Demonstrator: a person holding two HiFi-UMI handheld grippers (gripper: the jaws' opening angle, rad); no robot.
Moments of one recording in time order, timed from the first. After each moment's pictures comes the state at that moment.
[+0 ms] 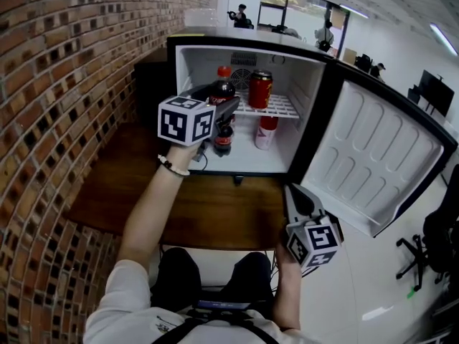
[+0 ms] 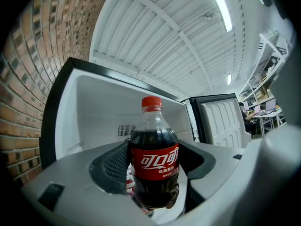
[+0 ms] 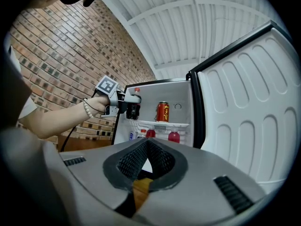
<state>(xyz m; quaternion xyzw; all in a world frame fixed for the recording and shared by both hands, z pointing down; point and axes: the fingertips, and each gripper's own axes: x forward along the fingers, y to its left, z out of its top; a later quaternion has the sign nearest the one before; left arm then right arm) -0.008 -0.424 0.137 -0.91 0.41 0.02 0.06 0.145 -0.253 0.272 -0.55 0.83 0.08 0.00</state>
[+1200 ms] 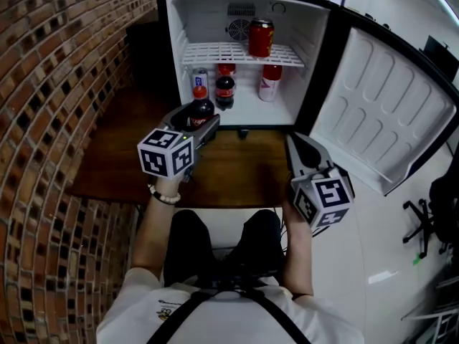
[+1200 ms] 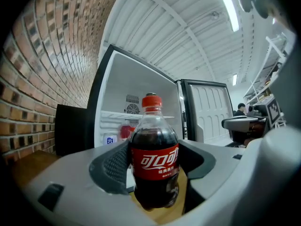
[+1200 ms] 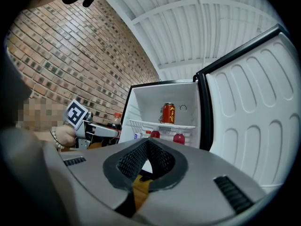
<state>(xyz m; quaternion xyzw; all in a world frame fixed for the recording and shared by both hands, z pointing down) -0.053 -0.349 0.288 -0.91 0.42 0.00 0.00 0.124 -0.250 0.267 -0.54 0.84 0.09 -0.01</state>
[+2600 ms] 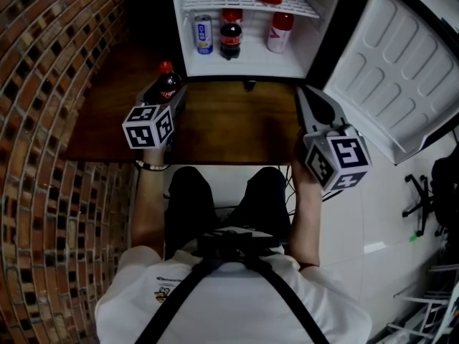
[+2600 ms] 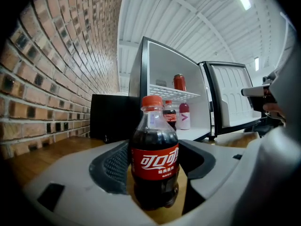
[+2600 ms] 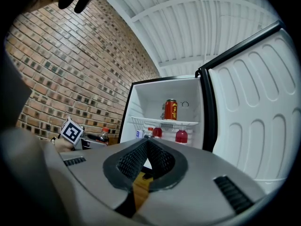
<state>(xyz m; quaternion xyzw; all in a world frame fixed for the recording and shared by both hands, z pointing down) -0.154 -0.367 0.387 -0.84 0.55 -0.04 -0.03 0.117 -0.255 0.279 -0.53 0.84 0.07 -0.02</state>
